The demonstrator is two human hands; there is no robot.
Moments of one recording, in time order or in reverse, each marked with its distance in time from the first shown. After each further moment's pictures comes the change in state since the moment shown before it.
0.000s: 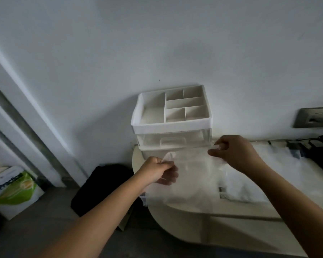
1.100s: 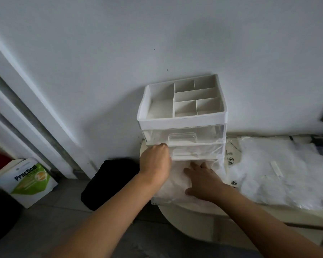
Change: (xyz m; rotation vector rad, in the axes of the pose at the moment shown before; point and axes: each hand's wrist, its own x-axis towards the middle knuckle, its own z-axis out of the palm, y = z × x) left_hand 0.010 0.005 -0.007 1.202 0.521 0.391; right_hand -0.002 -0.008 0.123 -0.553 -0.504 -0.262
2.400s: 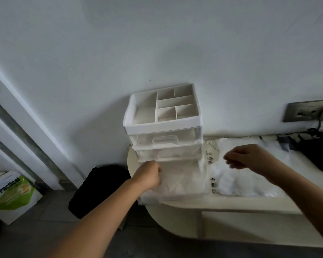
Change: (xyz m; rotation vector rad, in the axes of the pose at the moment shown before) left_hand -0.001 -0.003 0.036 -0.225 -0.464 0.022; right_hand -0.095 0.115 -0.068 0.878 0.313 0.250
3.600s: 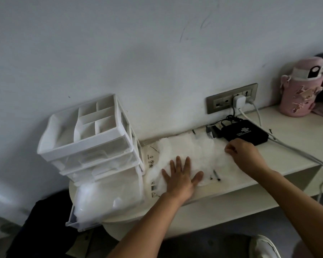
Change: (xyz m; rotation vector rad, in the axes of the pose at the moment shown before) left_hand 0.019 0.229 0.120 -0.022 -0.114 0.267; right_hand -0.017 0.152 -0.111 -0.426 0.510 -0.050
